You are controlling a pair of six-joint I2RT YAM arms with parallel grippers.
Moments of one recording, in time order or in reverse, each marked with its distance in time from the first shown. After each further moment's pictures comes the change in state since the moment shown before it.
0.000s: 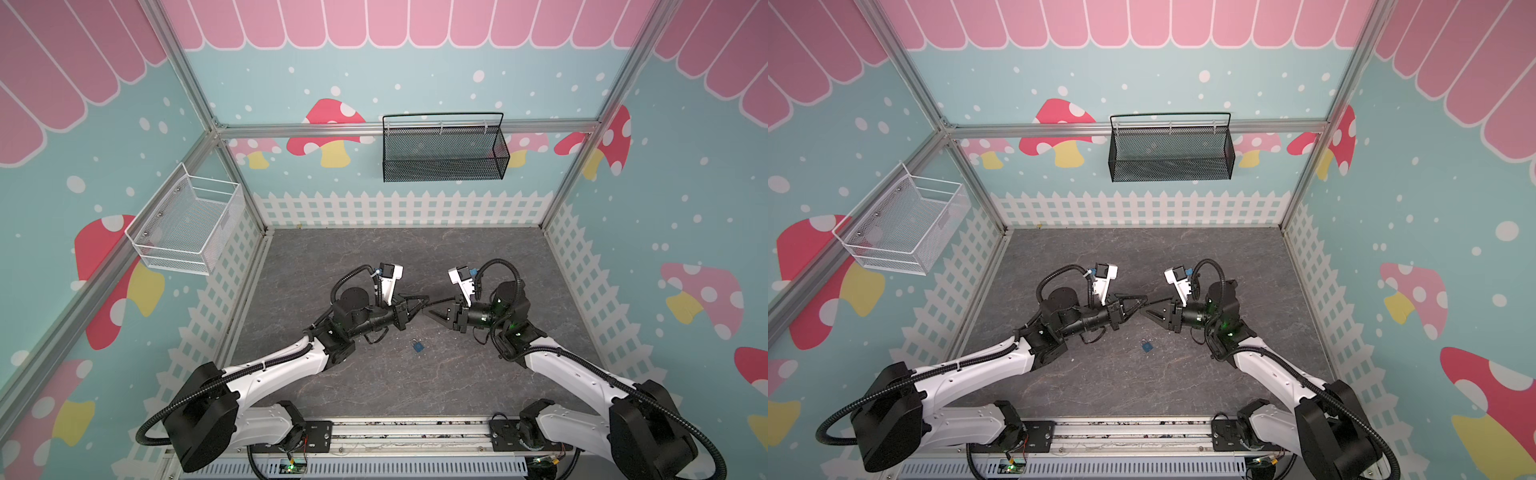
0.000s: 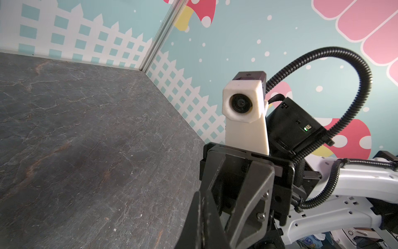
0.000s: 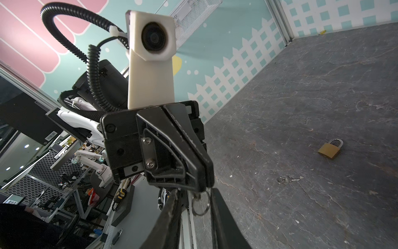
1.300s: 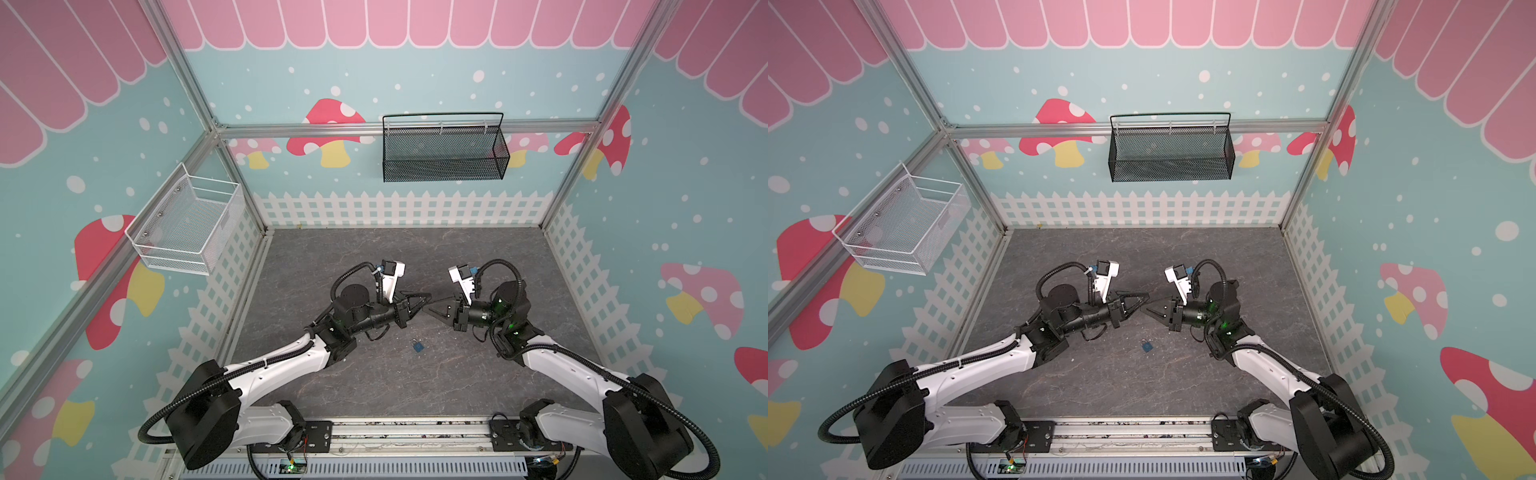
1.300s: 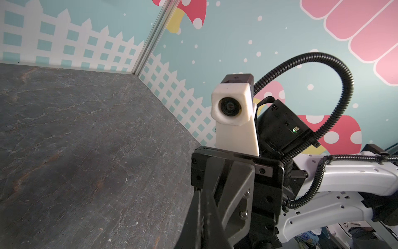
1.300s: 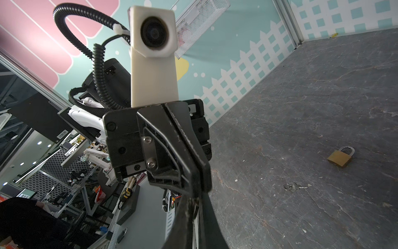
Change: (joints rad) left arm 0.006 0.018 0.031 0.002 0.038 0.015; right arm -0.013 0.031 -0.003 0.092 -0.032 0.048
